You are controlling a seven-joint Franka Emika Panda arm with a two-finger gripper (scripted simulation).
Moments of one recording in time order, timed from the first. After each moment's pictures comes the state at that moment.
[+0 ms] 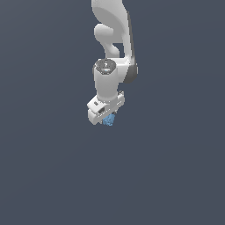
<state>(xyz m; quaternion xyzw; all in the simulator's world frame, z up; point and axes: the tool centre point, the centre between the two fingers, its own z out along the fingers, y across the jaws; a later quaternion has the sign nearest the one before) -0.052 -0.023 0.125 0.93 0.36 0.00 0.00</state>
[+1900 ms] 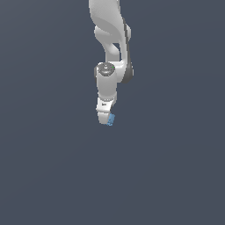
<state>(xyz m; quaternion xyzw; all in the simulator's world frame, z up) -0.101 -0.024 0.085 0.78 0.62 0.00 0.00</state>
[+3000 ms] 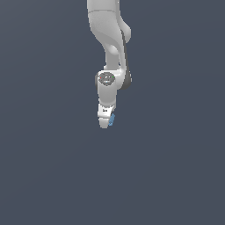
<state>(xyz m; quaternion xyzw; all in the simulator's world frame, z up) -0.101 -0.024 0.042 0.78 0.62 0.00 0.00</state>
